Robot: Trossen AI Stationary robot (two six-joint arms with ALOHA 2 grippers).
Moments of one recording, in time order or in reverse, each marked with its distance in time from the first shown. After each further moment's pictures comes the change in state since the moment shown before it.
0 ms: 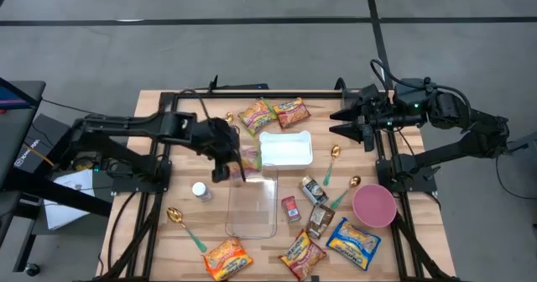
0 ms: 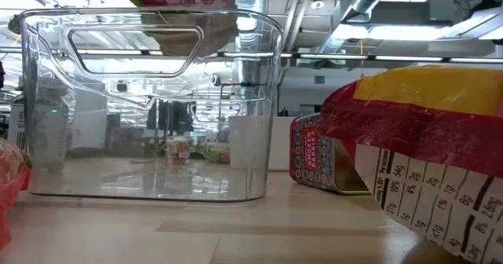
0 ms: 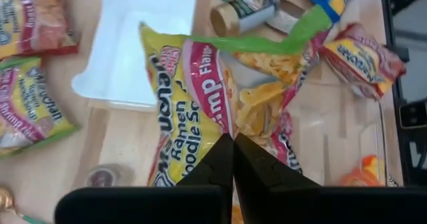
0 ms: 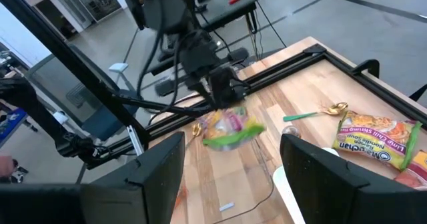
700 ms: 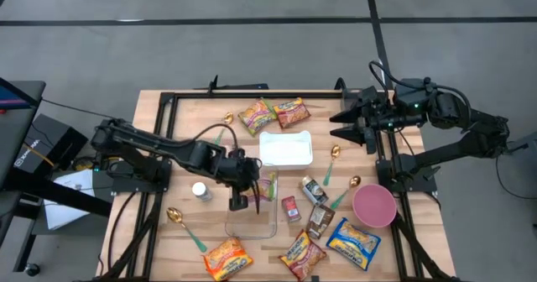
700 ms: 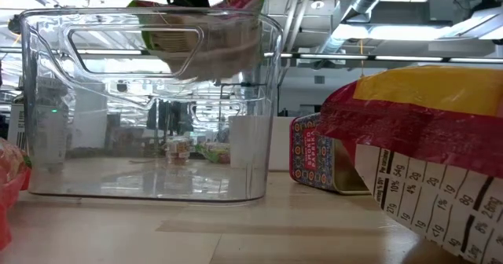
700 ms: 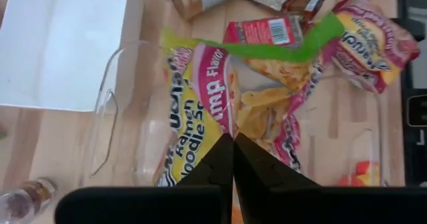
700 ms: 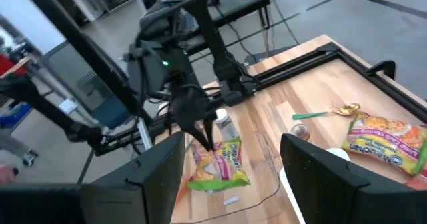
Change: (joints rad) left arm -0.186 0.231 0.039 0.087 -0.102 -0.152; right arm 0.001 0.000 0.000 -0.003 -0.057 -0.041
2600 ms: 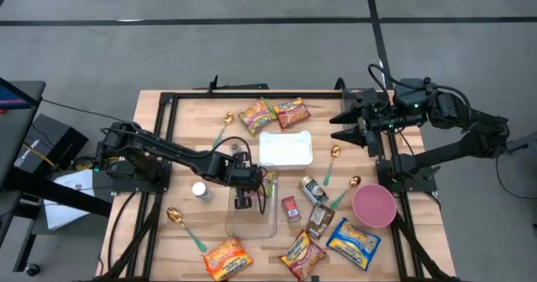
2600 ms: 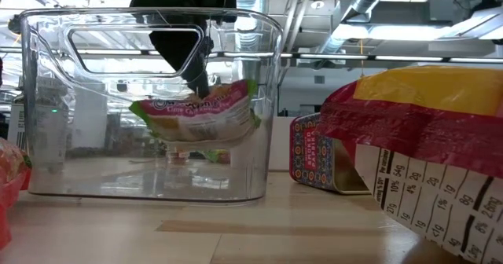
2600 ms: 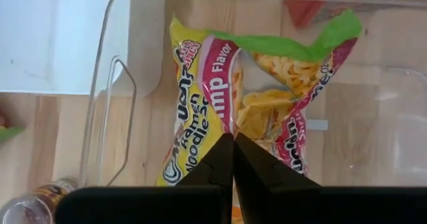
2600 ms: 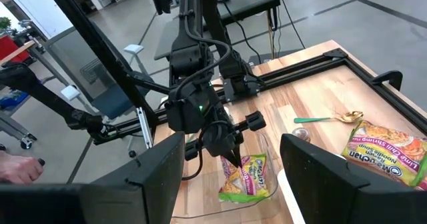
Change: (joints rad) left arm 0.021 0.095 -0.192 0.163 -0.112 0.115; right arm 0.000 0.000 0.000 0.000 -0.026 -0.066
